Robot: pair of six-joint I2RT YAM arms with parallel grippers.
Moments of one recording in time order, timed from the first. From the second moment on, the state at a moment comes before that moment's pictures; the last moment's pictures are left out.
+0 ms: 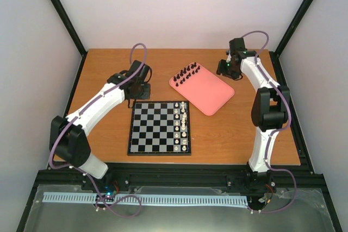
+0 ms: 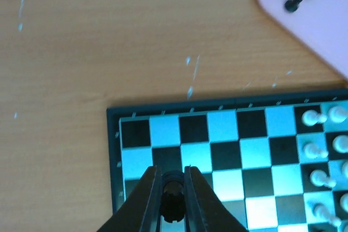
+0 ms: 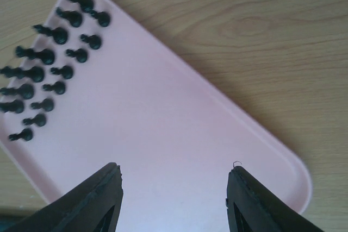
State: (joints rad) left arm -0.48 1.57 1.36 -0.85 -0.20 -0.37; right arm 0.11 2.07 1.80 -0.83 -0.18 0.32
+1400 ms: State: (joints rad) left arm -0.36 1.67 1.05 -0.54 -0.18 -0.63; right arm 0.15 1.93 1.69 -0.80 -0.15 0.31
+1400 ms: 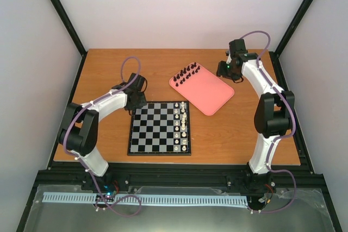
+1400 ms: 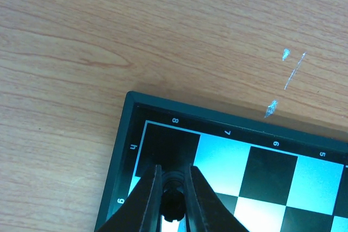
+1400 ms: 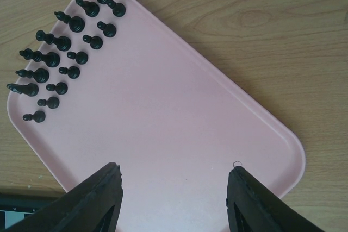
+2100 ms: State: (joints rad) left arm -0.35 1.71 1.08 -0.54 -0.20 -0.63; right arm 0.15 1.95 1.69 -0.81 -0.15 0.31
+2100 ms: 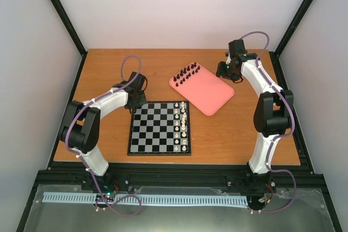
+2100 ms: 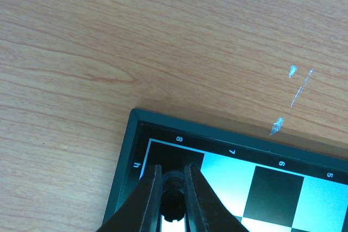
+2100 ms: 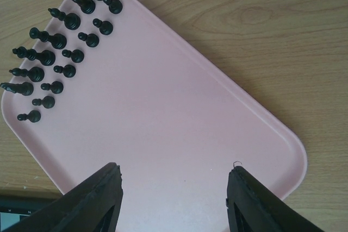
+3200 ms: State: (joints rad) left arm -0.34 1.72 1.09 -0.54 -0.21 -0.63; right arm 0.15 1.95 1.69 -0.81 -0.15 0.31
